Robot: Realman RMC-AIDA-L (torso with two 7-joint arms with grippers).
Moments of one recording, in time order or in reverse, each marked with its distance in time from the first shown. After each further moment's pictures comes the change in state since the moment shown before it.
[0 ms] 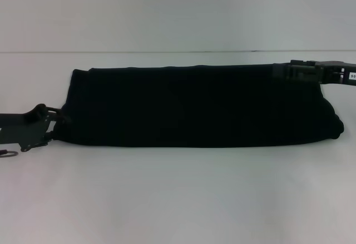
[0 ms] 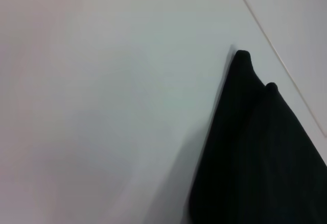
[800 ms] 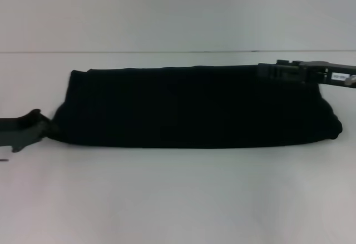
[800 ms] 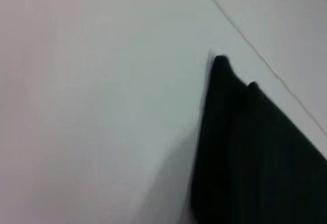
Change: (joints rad) left arm 0.025 -0.002 -0.042 0.022 -0.003 0.020 0.194; right arm 0.022 0.048 0.001 0.001 0.000 0.048 -0.008
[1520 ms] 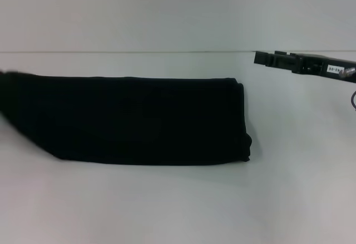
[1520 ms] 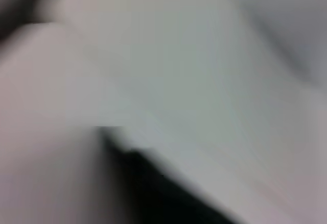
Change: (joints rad) left arm 0.036 0.095 -0.150 0.236 -0.101 0.247 0.151; right arm -0.004 0.017 0.001 0.011 0.066 0.045 0.003
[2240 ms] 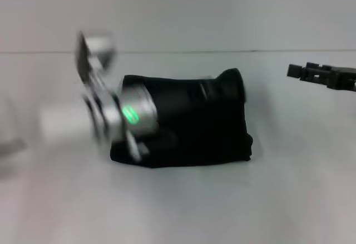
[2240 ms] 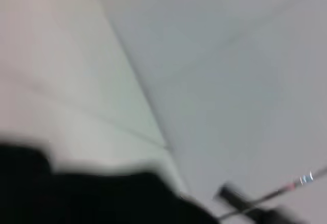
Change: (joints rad) left arm -0.280 -0.262 0.345 -0.612 -0.480 -0.243 0.414; right arm -0.102 -0.050 -0.004 -0.011 0.039 -0.071 -0.052
